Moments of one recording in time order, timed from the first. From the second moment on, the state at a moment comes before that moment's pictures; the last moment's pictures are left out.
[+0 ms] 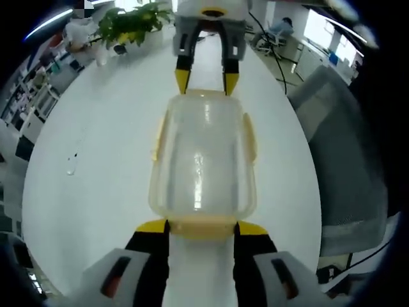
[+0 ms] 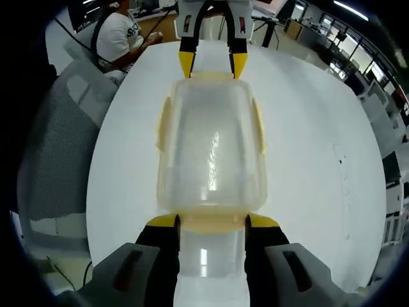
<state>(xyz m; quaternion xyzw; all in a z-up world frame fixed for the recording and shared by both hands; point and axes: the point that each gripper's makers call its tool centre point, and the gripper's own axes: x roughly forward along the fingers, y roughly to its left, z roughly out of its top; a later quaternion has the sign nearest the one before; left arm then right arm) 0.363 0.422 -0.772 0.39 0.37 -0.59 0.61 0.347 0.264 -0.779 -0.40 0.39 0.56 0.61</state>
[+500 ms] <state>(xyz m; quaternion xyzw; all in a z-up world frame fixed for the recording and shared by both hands) 0.358 0.392 -0.774 0.39 0.38 -0.58 0.61 0.344 0.233 -0.784 -0.40 0.39 0.57 0.61</state>
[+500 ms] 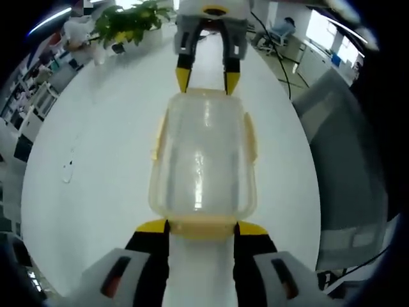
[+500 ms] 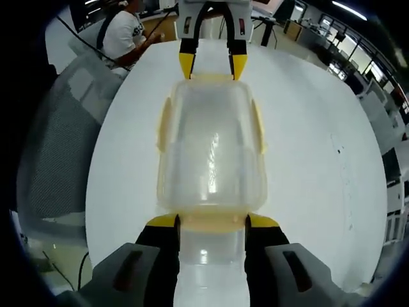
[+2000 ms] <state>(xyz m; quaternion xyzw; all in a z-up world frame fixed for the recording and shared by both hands) 0.357 0.308 -0.777 0.38 0.37 -0.60 0.60 0.338 0.149 -0.784 -0.40 0.39 0.56 0.62</state>
